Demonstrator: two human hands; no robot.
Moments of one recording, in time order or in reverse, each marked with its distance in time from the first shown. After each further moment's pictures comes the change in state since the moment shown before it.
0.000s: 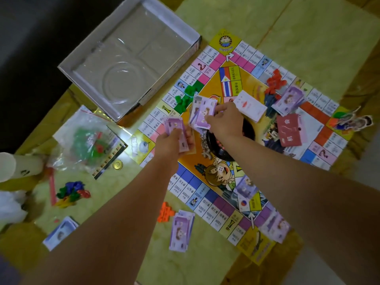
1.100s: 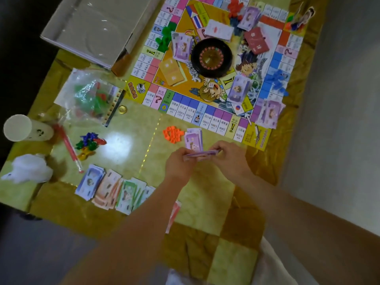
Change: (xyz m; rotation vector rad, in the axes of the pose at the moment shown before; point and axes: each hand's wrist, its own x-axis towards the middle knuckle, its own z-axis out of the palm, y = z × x) left_hand -0.127 -0.166 -0.162 0.924 -0.297 0.292; right_hand -0.303 0.152 0.021 -0.191 -0.011 -0.071
